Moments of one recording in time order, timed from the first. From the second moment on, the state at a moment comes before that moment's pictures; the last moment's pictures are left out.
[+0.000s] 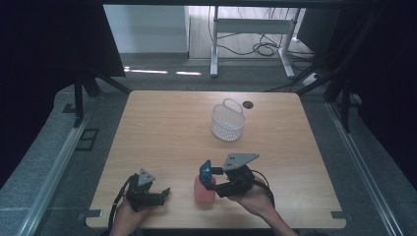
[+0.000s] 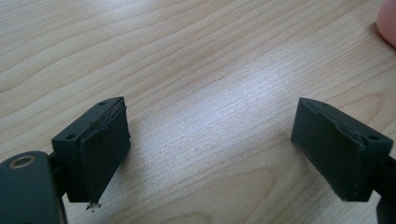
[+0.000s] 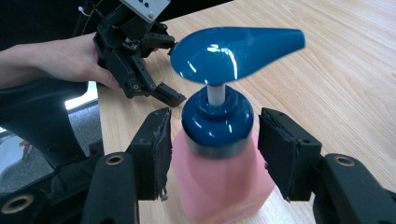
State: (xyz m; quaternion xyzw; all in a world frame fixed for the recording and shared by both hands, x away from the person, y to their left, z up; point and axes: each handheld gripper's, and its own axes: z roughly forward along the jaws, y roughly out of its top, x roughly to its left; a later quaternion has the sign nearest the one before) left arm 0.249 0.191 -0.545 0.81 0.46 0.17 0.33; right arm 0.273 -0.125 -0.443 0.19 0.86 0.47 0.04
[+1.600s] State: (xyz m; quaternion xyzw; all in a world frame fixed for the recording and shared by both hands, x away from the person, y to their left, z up) left arm 0.249 0.191 -0.545 0.81 0.46 0.17 0.33; right arm 0.288 -0.115 -0.405 0.20 0.86 0.46 0.09
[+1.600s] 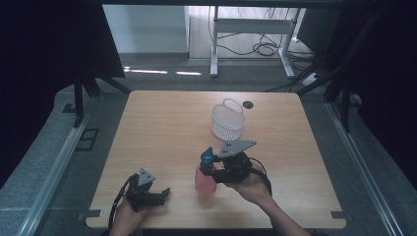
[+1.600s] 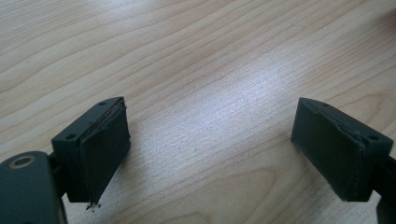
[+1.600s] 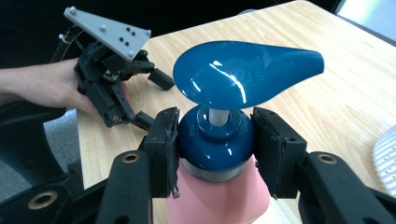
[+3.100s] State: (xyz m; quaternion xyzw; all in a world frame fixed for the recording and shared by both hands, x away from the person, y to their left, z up) left arm 0.250 0.191 -0.545 0.81 0.46 0.17 0.33; right arm 0.370 -0.145 -0.339 0.26 0.83 0.47 0.17
